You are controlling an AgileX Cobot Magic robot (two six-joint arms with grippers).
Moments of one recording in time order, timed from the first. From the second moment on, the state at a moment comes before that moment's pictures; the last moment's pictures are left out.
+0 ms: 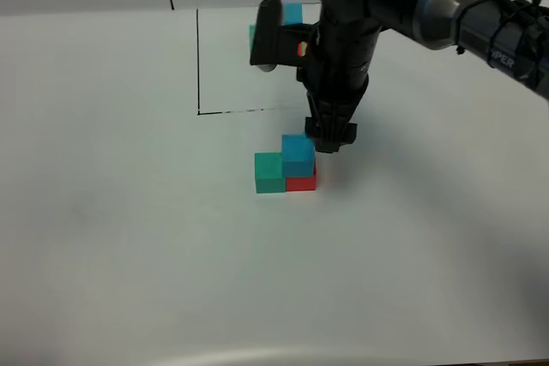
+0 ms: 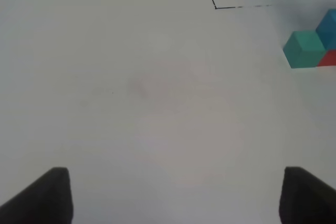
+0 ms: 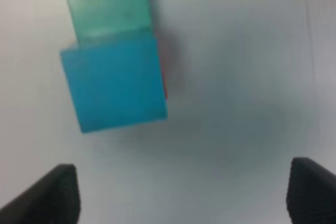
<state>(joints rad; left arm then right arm) -0.07 -0.01 -0.51 -0.07 1.07 -0.01 0.61 2.10 -1.80 -0.04 1.16 -0.78</state>
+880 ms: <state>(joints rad) -0.07 -0.01 -0.51 -0.07 1.07 -0.01 0.30 1.60 -1.15 0.03 0.69 -0.24</state>
